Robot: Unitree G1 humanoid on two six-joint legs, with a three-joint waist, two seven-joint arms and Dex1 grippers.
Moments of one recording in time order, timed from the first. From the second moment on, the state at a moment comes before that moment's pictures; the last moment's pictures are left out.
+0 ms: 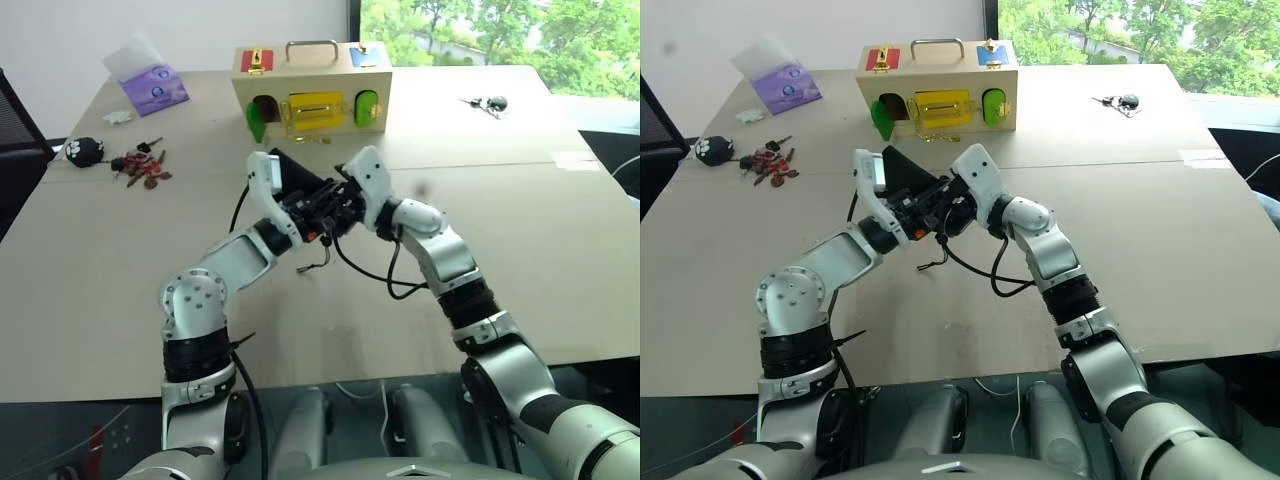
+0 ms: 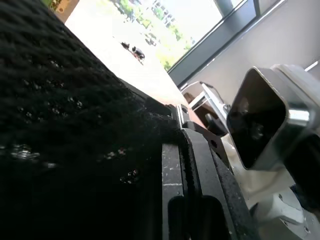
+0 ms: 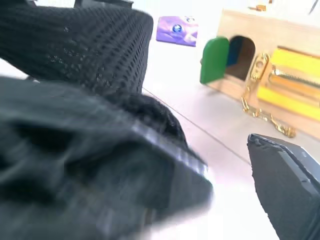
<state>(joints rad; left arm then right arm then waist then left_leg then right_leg) -0.50 0.22 0.30 -0.22 -1.13 1.00 -0.14 -0.80 0.00 0.19 0.32 0.04 0.26 0.60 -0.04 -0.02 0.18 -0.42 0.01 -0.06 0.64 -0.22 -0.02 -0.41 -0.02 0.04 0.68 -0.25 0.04</state>
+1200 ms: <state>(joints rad) -0.55 0.43 0.39 0.10 -1.43 1.08 -0.09 -0.58 -0.23 0.21 -0.06 0.20 0.58 0.56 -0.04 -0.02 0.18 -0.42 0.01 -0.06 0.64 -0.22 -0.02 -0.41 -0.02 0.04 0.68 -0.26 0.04</state>
